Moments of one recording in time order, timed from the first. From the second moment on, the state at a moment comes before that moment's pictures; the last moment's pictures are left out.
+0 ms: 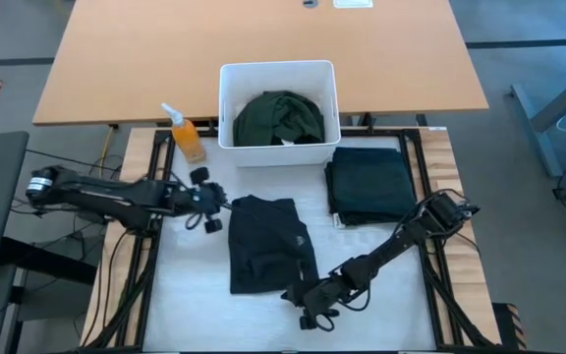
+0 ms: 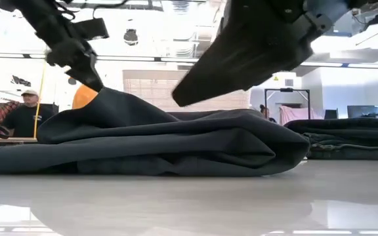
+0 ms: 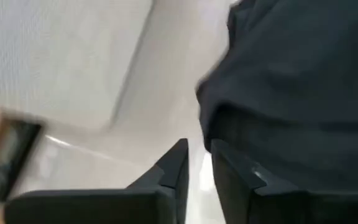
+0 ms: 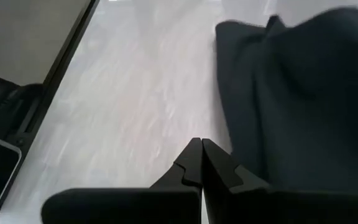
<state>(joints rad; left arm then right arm) -0.04 0.97 0.65 -0.52 -0.43 -0.10 0.56 1.97 1.20 0.08 0.35 0.34</state>
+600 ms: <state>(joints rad) -0.45 1.28 0.41 0.33 -0.39 -0.08 0.56 1.97 1.20 0.08 0.33 0.35</state>
